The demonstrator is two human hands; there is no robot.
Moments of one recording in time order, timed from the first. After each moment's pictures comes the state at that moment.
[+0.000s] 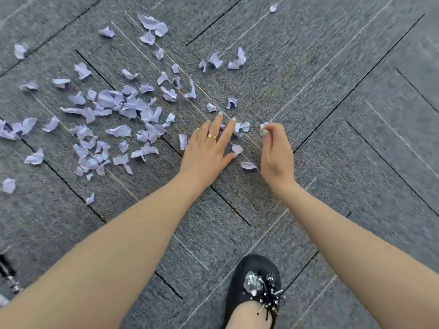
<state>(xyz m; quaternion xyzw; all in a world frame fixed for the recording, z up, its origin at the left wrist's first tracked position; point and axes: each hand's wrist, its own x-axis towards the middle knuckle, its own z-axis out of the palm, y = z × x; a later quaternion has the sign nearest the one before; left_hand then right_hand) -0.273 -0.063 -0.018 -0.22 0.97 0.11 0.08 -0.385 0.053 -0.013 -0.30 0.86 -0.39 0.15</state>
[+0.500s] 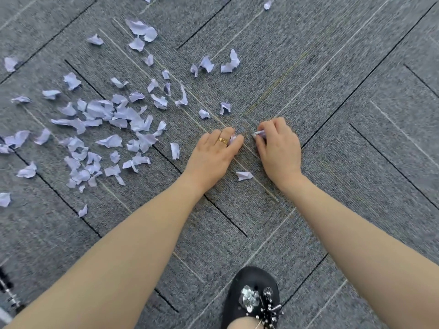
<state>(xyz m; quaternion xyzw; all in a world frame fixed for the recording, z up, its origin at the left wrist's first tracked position) -0.296 -0.062 -0.044 -0.13 0.98 0.08 -0.09 -0.426 0.049 -0.032 -0.44 0.88 -0.16 0.04</state>
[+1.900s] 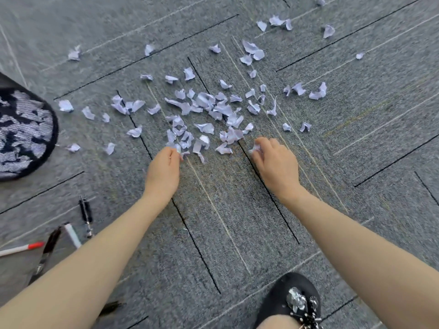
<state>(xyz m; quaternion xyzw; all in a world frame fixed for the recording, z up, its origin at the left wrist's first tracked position) -0.095 -0.123 0.021 -0.65 0.64 0.41 -0.08 -0.313 -0.035 -0.024 -0.56 0.81 -0.12 0.12</state>
